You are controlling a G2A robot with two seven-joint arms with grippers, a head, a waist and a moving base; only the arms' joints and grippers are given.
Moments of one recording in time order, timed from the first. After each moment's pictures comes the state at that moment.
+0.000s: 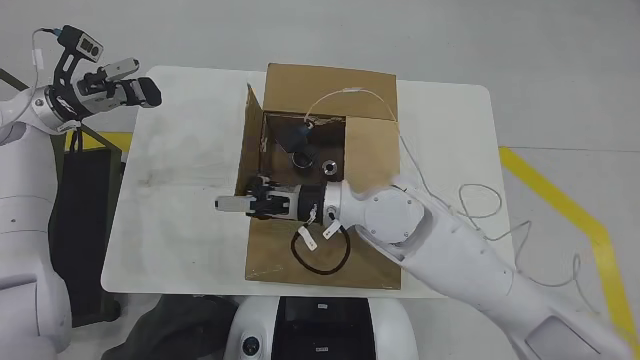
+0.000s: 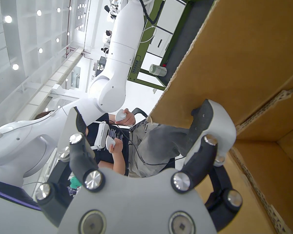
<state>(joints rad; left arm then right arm) 0.85 -0.84 -1.66 -1.04 -0.55 -0.27 -1.50 -0.85 -1.28 0.57 -1.73 0.15 -0.04 0.53</state>
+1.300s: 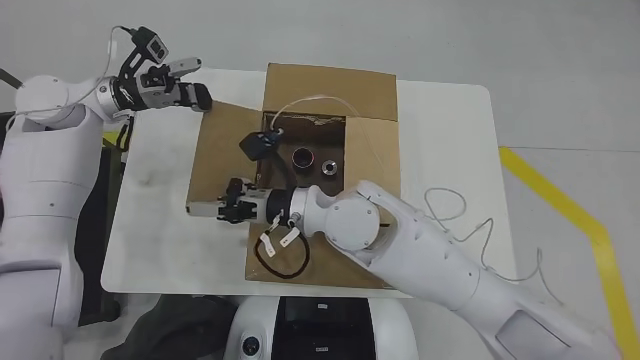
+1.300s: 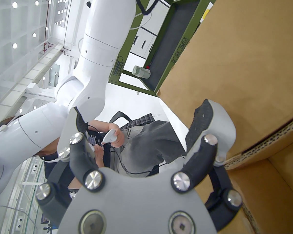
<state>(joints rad) 0.73 -0.88 -1.35 -1.01 -0.60 -0.16 -1.41 -0.85 -1.41 0.54 -1.65 -0.02 0.03 0.50</state>
